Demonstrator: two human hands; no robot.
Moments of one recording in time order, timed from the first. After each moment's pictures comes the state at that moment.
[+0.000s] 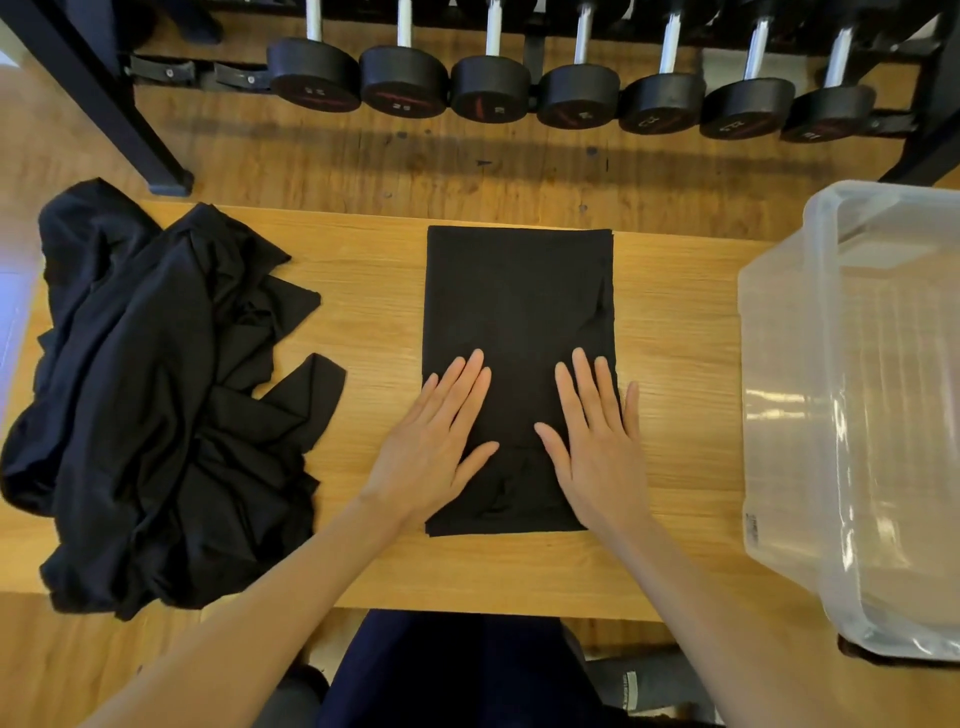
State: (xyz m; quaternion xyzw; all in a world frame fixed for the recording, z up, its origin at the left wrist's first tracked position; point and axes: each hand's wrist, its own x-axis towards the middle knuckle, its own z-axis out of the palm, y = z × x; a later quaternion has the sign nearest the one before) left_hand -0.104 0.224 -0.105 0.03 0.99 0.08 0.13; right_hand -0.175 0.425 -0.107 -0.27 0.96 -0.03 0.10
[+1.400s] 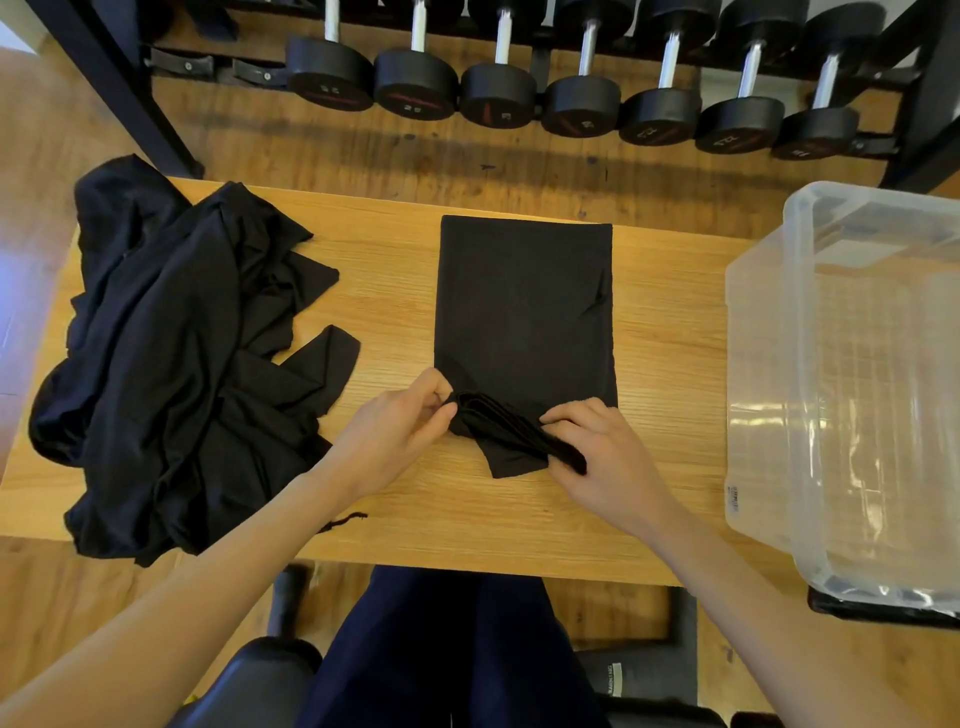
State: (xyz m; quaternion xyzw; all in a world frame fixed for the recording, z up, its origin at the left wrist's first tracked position) left_hand -0.074 0.194 -0.055 -0.07 0.89 0.44 0.15; right_hand -0.160 0.446 -0.066 -0.38 0.88 -0.21 0.17
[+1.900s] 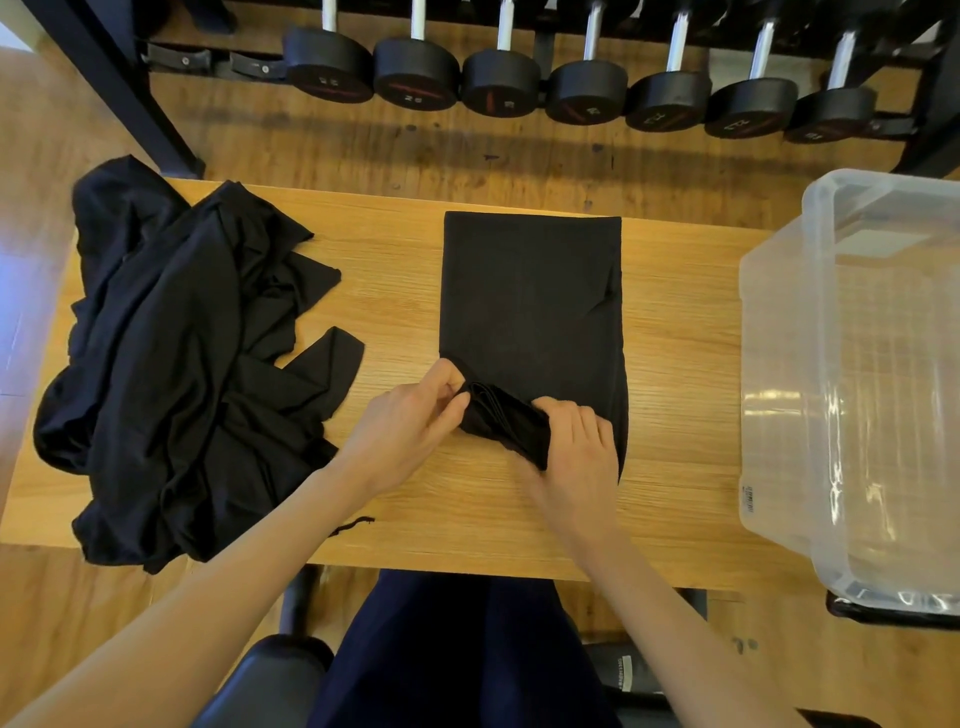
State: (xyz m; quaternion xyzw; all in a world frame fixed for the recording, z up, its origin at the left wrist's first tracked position) left_hand -0.086 0.198 -0.054 -0.07 0.90 0.41 0.14; right_hand -0.120 0.401 -0.083 -0.23 0.95 -0.20 0.04
